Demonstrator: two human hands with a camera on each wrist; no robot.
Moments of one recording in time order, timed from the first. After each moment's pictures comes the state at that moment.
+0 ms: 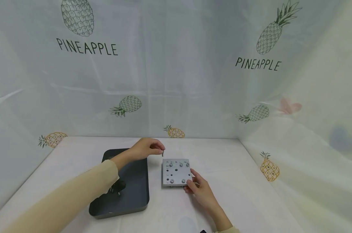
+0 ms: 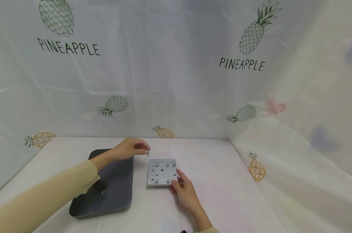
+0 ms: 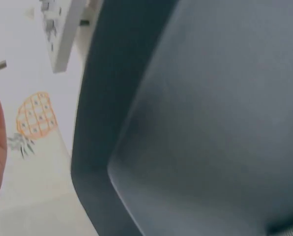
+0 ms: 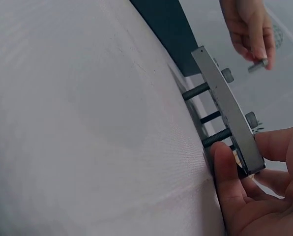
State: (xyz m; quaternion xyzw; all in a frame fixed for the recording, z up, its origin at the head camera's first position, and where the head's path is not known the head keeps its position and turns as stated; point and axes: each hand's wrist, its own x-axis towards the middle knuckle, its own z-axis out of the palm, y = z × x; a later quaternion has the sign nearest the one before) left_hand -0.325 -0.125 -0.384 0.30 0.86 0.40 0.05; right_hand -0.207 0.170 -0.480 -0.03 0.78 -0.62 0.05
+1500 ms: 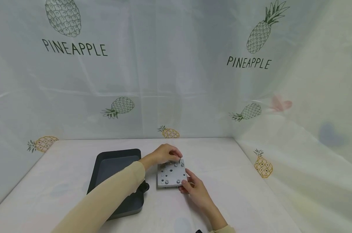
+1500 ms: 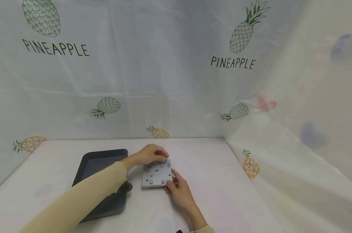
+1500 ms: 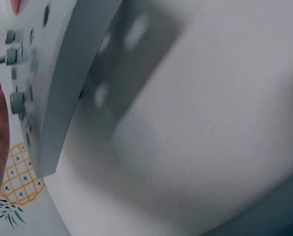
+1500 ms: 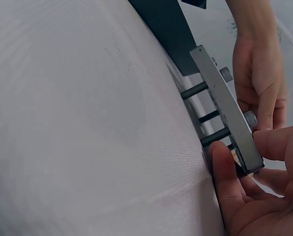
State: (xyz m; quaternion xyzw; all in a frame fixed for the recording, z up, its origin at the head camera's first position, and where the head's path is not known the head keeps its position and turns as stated) left_hand -0.349 -0.025 -0.420 0.28 0.86 0.40 0.11; right_hand -0.207 0.173 -0.481 -0.05 0.77 -0.63 0.05
